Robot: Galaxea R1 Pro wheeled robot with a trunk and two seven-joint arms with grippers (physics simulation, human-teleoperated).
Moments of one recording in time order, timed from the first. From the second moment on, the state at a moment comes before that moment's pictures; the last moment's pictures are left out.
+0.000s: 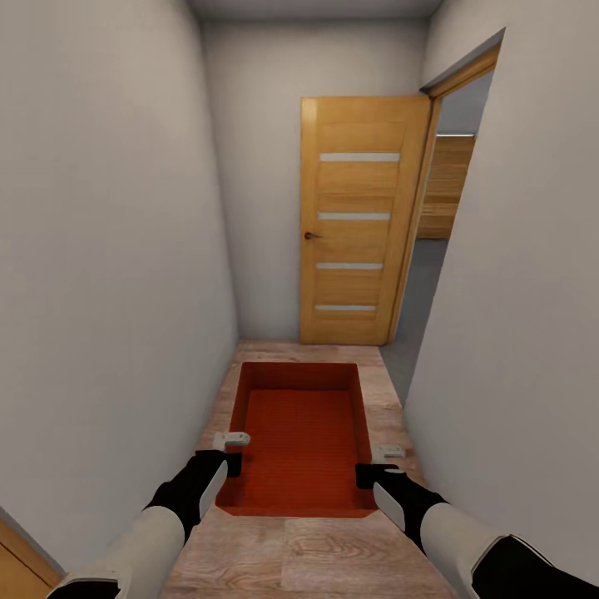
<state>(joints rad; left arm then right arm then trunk) -0.71 -0.12 0.02 -0.46 0.00 0.44 0.19 -0.79 0.06 0.60 -0.15 -0.62 0.10 -0.17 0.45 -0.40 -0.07</state>
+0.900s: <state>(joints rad) -0.71 -0.12 0.03 -0.46 0.00 0.44 0.19 -0.79 0.06 0.60 -0.15 -0.62 0.10 -0.17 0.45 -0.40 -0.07</state>
